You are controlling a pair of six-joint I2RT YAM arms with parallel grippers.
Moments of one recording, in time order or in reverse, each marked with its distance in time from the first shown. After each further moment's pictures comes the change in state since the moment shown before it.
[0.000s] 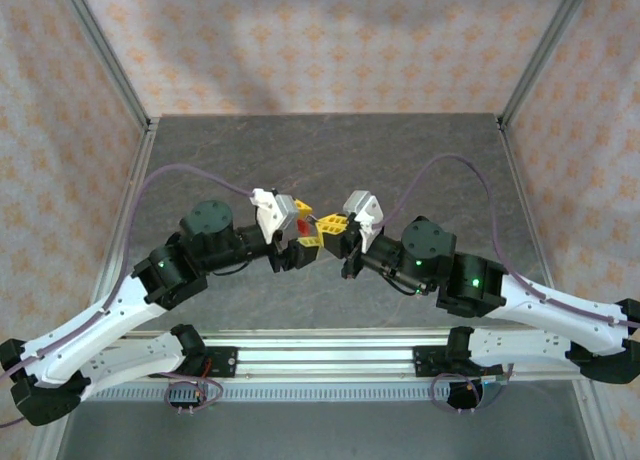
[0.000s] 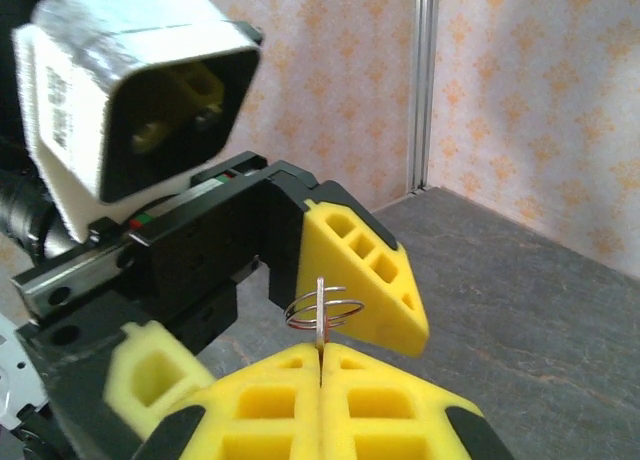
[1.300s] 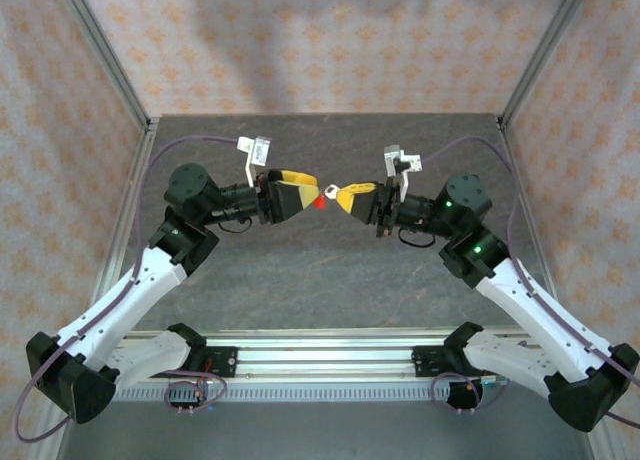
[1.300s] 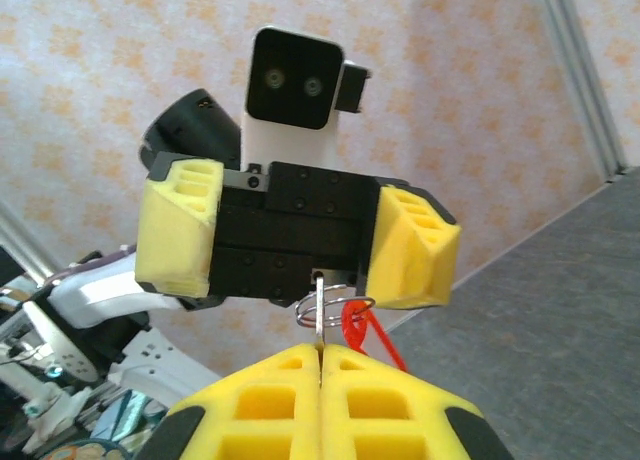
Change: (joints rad) left arm 0.350 0.184 -0.002 0.559 0.603 -0.879; right arm -0.613 0.014 -0.107 0.340 -0.959 0.510
